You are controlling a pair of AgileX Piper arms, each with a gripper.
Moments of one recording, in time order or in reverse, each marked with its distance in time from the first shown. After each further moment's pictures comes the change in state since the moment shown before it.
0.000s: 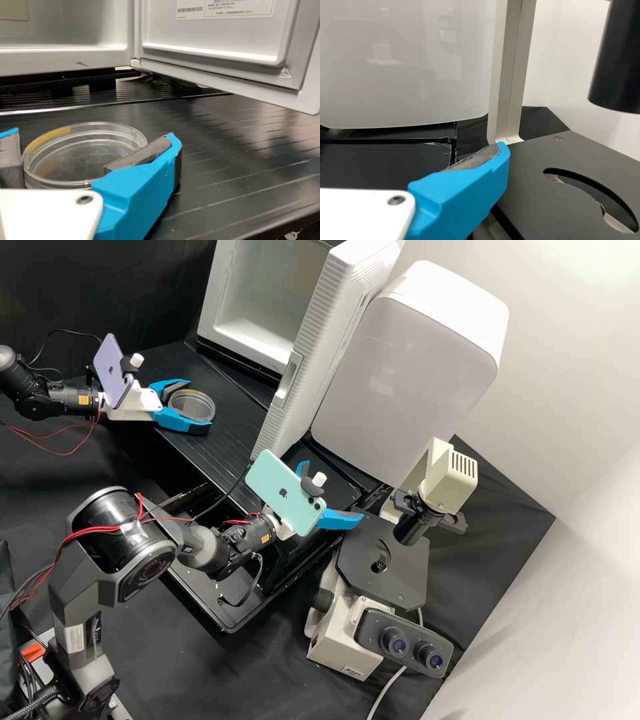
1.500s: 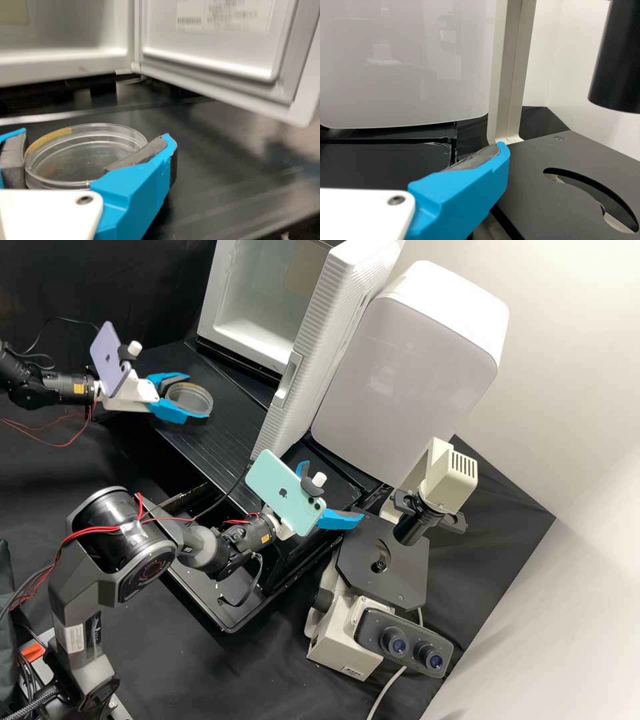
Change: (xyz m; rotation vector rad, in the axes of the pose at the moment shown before) left arm -0.013 0.033 0.003 -0.008 0.004 0.034; right arm 0.000 0.000 0.000 0.000 0.000 0.000
